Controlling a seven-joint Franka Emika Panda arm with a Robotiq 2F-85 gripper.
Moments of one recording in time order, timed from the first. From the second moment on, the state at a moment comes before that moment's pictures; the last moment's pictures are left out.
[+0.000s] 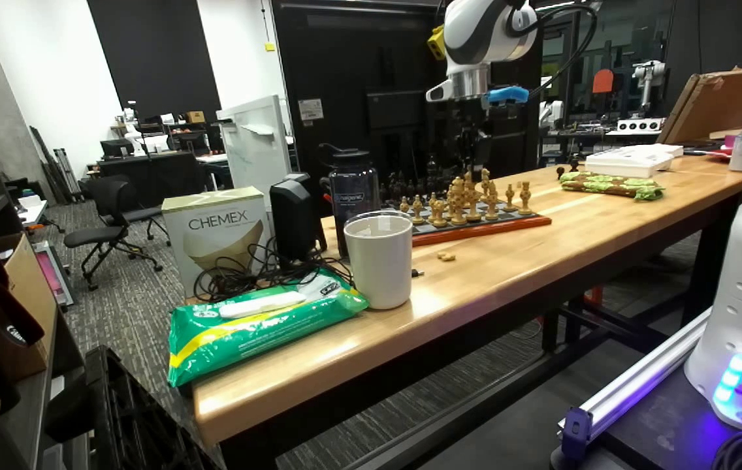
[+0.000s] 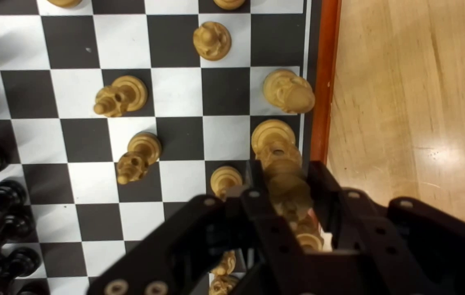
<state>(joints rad) 0.08 -0.14 -0.04 -2.29 -0.05 2.13 -1.17</state>
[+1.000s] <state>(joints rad) 0.06 -0.18 -0.04 -2.24 -0.05 2.09 -1.13</state>
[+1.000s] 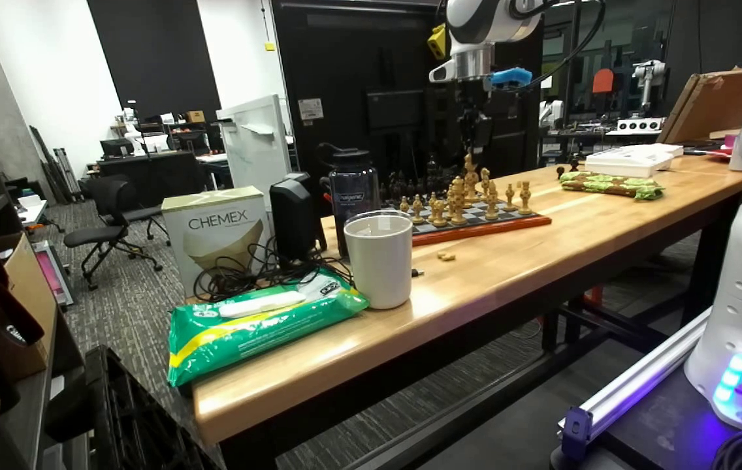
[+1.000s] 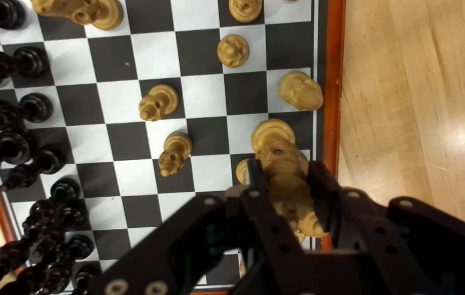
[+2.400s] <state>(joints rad) 0.05 -0.19 -0.05 -2.15 -0.01 2.04 -0.70</state>
